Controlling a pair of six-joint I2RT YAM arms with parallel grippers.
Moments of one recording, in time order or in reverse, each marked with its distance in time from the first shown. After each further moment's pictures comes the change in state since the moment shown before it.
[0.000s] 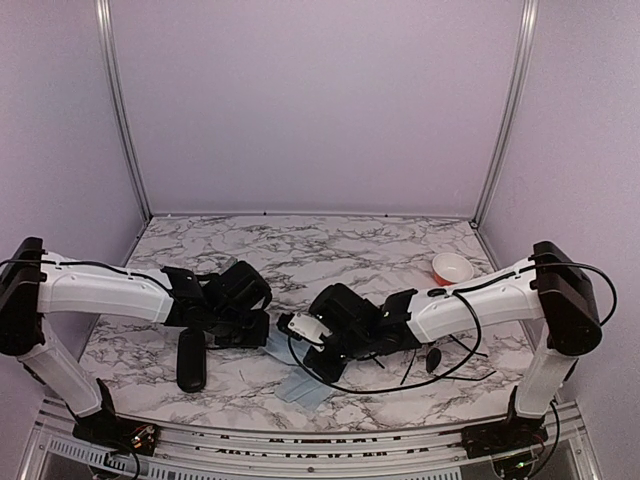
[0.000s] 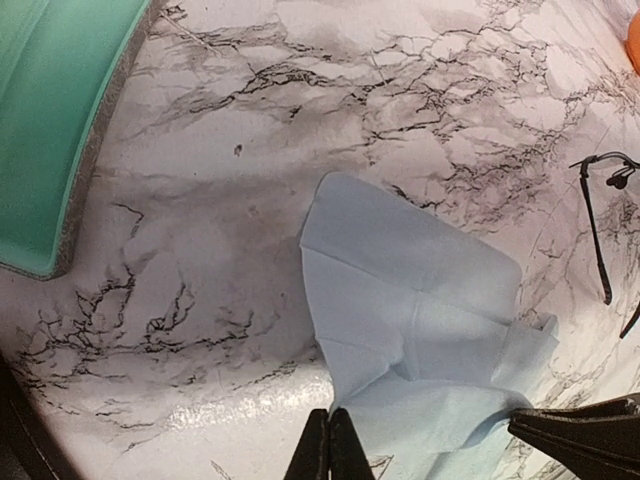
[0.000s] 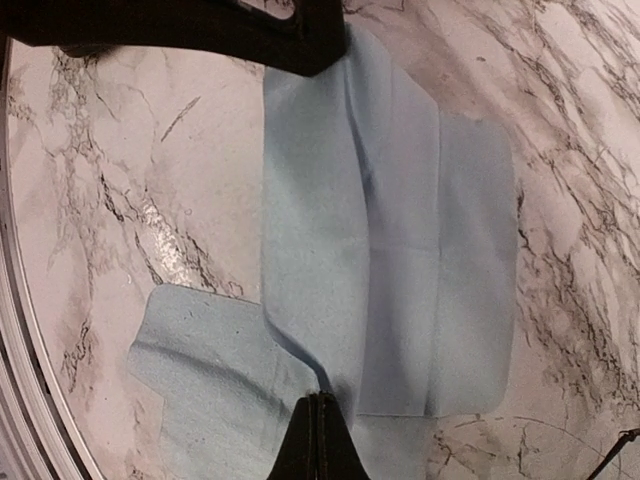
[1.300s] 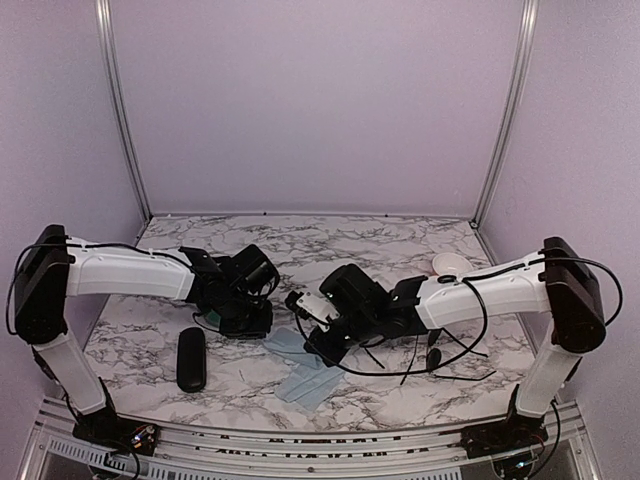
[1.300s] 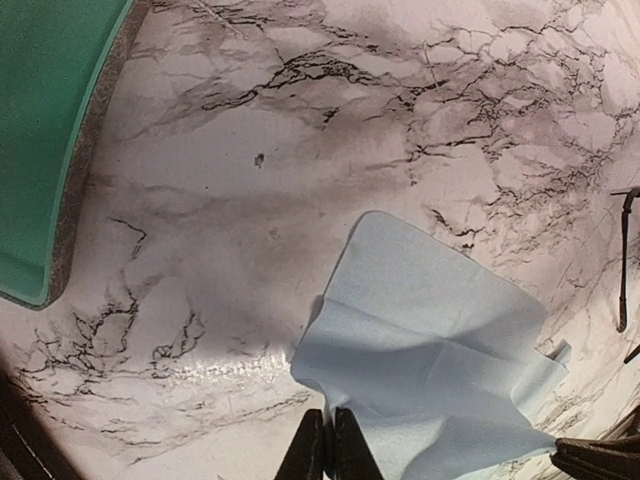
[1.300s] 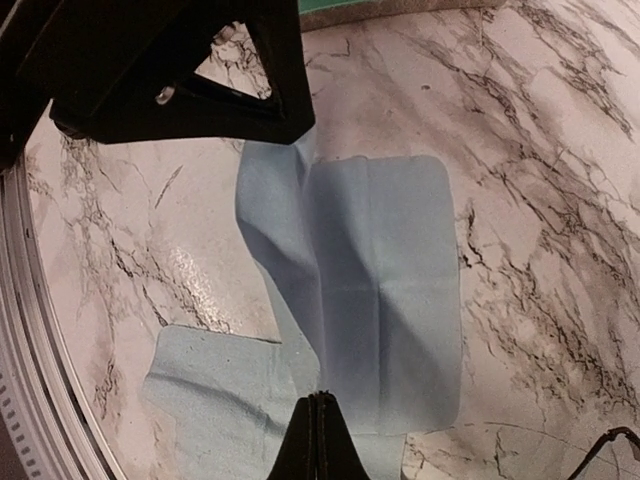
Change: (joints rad) left arm 0.098 0.142 0.168 -0.149 0.114 0.010; right arm -0.074 -0.033 0.009 0.022 -0.079 0.101
